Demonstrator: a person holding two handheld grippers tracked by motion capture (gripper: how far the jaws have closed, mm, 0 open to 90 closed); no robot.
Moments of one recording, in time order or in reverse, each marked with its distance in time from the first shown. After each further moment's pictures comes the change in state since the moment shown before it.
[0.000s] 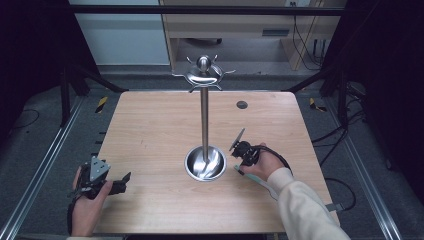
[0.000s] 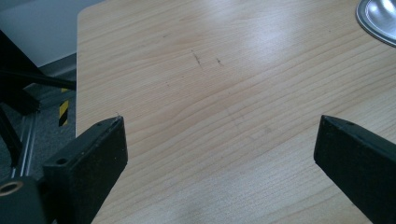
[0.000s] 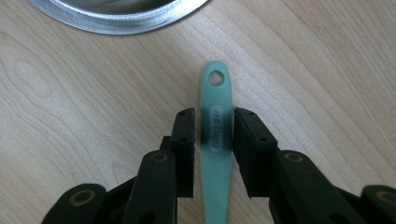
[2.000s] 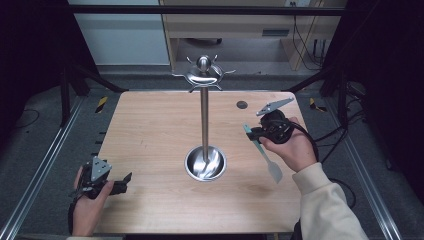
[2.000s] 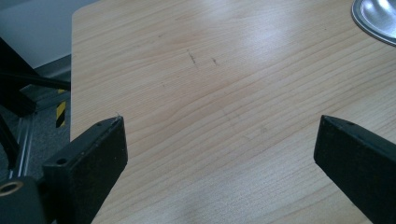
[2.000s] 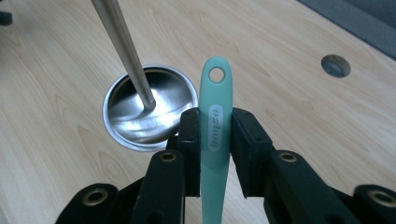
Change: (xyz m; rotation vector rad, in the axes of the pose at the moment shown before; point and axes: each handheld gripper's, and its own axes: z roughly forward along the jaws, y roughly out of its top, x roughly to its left) left arm -0.002 0.000 0.002 0.002 -0.009 0.004; right arm -0.010 -0.032 -0.153 -0.582 -0.057 0.069
